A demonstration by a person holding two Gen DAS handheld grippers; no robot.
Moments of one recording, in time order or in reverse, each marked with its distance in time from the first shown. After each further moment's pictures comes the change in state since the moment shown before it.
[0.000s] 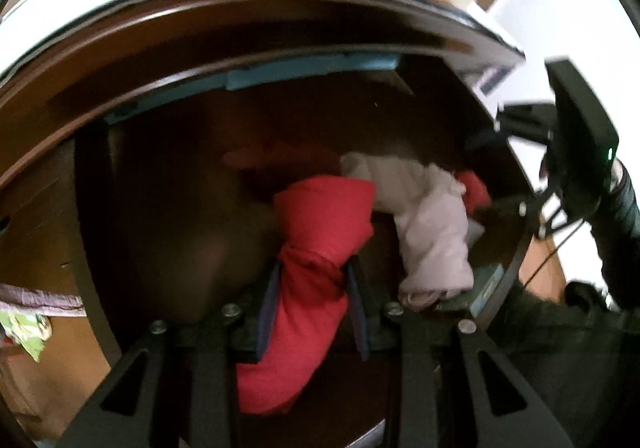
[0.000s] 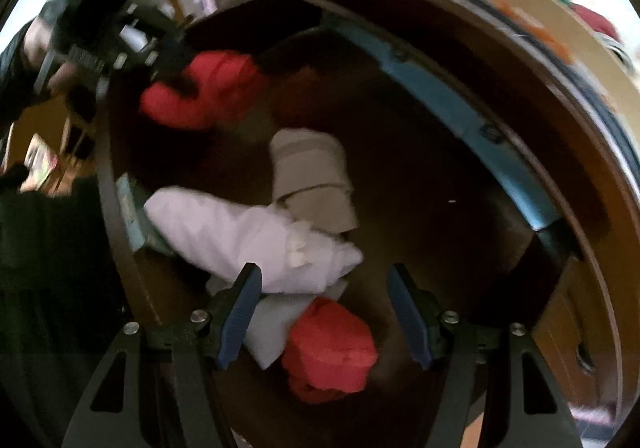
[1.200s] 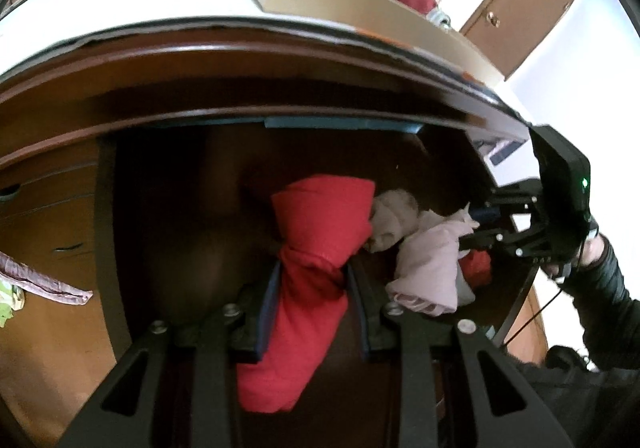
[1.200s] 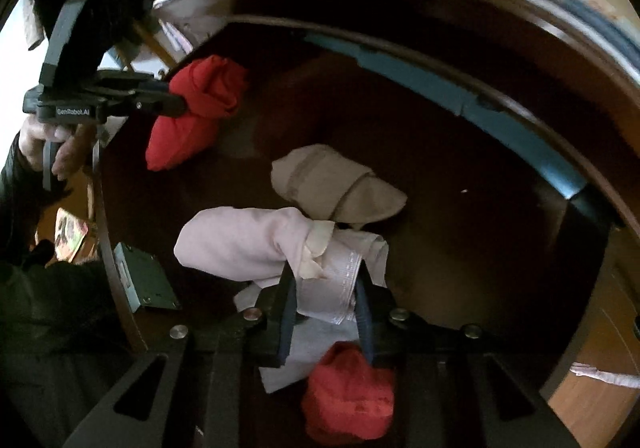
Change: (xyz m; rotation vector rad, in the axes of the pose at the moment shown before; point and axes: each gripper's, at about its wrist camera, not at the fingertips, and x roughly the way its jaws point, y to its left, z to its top) left arm -0.021 0.035 -0.001 -0.169 -0.175 -0.031; right arm 0.025 -0.053 0.015 0.251 -0.073 0.151
